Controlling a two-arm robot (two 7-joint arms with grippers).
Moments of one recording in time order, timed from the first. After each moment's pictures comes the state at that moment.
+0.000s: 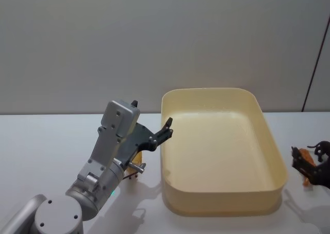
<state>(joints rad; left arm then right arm) -0.24 0.38 0.45 -1.63 -0.20 0.01 -0.01 -0.14 0.44 -0.15 -1.84 0.36 0.07 -0.04</state>
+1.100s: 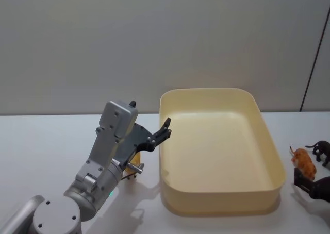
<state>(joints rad) -0.24 0.38 0.45 -1.63 -0.20 0.01 -0.01 -0.08 0.41 -0.14 -1.67 0.32 0.18 -0.01</state>
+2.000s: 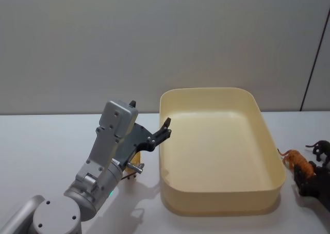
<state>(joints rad) -0.24 0.38 0.45 -1.63 -0.20 0.01 -0.01 0.00 0.37 -0.16 -1.59 0.28 0.20 0.03</state>
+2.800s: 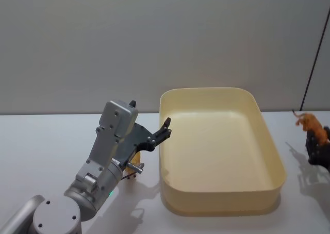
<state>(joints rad) -0.24 0.38 0.45 -1.63 -0.20 0.01 -0.01 0.02 0.35 -0.15 -1.62 0.22 0.04 -0.07</state>
